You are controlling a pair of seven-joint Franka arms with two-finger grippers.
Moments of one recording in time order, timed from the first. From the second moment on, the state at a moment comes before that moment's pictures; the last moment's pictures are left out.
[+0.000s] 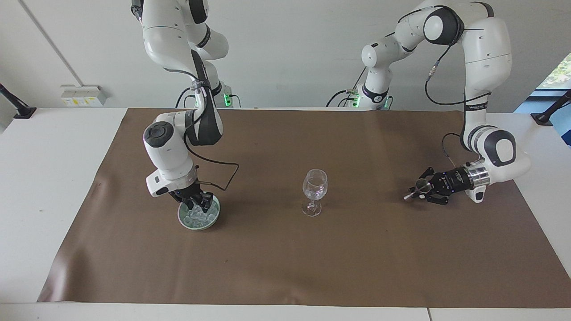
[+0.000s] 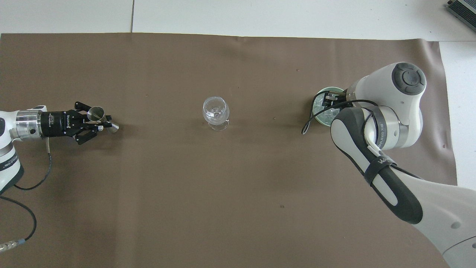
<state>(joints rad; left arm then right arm) 0.41 0.53 -0.11 -1.85 -1.12 1.70 -0.91 0.08 0.39 0.03 -1.82 0.02 2.30 0.34</state>
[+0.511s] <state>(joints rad) 0.42 0.53 -0.10 -1.85 -1.11 1.70 -0.87 0.08 0.39 0.03 -1.81 0.02 2.30 0.34</state>
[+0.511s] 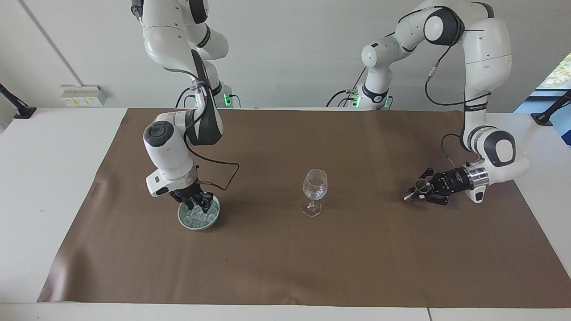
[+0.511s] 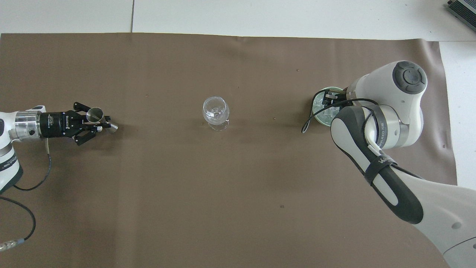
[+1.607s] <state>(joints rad) 0.43 0.55 -0.11 -1.85 -1.11 1.70 -0.84 0.07 0.39 0.03 -1.77 0.02 2.26 0.34</state>
